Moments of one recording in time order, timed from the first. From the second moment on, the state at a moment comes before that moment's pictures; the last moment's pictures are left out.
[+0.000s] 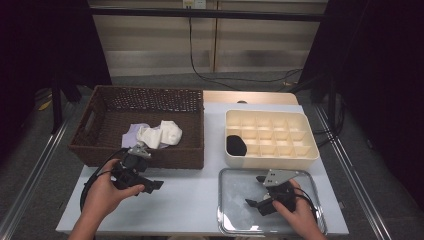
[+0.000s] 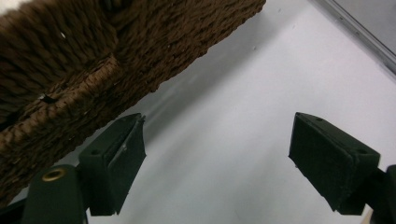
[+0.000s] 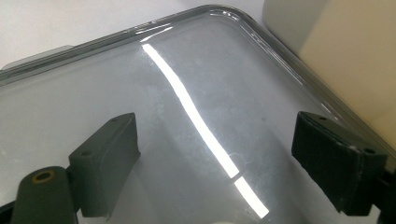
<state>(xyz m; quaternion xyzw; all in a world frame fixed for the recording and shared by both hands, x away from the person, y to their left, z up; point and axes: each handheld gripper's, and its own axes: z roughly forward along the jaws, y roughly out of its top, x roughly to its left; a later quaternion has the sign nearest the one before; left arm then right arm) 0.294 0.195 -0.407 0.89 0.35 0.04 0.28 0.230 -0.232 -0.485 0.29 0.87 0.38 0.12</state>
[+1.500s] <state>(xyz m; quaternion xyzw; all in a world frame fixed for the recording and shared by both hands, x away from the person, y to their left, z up) 0.338 0.190 -0.326 0.90 0.34 0.04 0.27 0.230 -0.232 -0.485 0.29 0.87 0.38 0.13</state>
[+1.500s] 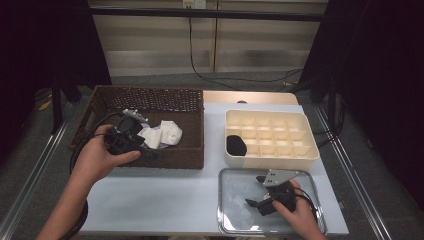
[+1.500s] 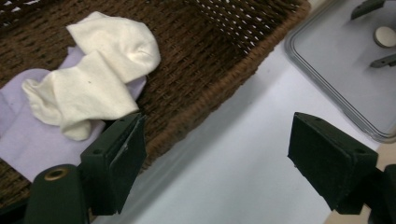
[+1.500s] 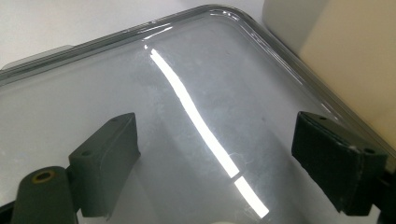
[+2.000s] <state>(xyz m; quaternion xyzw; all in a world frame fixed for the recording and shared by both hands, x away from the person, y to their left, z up) 0.369 0.189 -0.347 0.88 0.38 0.04 0.28 0.230 -0.232 -0.485 0.29 0.87 0.38 0.12</state>
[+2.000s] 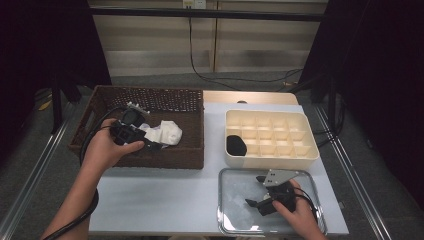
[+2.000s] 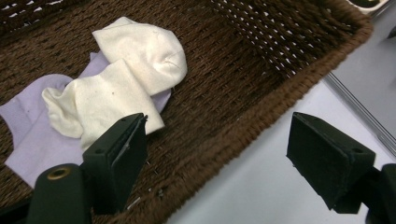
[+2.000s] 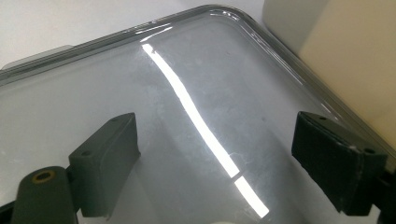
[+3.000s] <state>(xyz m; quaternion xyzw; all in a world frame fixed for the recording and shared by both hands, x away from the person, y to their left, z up) 0.424 0.199 -0.377 0.85 0.44 0.04 0.28 0.230 -0.232 -0.485 0.29 0.87 0.38 0.12</state>
